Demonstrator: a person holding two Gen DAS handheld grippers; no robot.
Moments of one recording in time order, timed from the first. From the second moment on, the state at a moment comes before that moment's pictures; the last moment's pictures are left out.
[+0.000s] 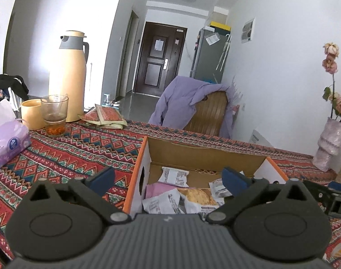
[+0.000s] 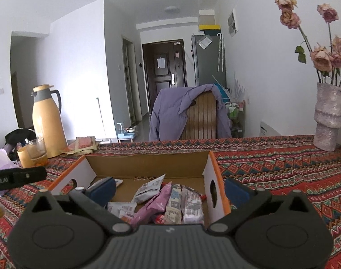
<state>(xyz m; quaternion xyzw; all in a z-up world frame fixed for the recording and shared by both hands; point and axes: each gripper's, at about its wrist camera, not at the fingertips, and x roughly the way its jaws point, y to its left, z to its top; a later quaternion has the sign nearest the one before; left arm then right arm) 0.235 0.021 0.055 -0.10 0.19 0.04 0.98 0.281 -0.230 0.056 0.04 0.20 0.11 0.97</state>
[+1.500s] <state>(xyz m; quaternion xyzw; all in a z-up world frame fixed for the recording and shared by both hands) 0.130 0.028 -0.017 -0.05 0.21 0.04 0.98 0.193 -0.288 -0.021 -0.02 0.27 0.04 0.96</state>
